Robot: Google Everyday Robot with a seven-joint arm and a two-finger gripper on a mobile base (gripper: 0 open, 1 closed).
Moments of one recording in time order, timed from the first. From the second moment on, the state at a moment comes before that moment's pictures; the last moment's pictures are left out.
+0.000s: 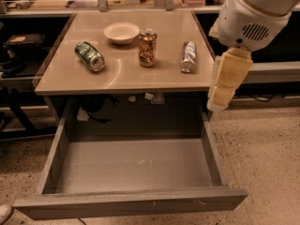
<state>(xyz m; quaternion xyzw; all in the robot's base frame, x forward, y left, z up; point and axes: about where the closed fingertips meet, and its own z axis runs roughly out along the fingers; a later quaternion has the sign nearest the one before) 0.464 -0.129 0.980 -0.64 0.76 -0.01 0.15</state>
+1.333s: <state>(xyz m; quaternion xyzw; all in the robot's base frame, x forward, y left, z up) 0.506 -0.037 0.971 -0.63 0.76 0.03 0.17</state>
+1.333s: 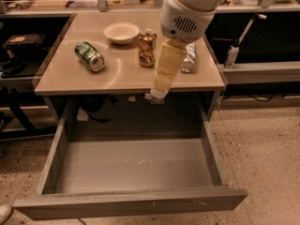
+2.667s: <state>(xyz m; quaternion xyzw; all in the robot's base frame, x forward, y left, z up) 0.551 0.056 0.972 -0.60 0.78 0.08 0.17</state>
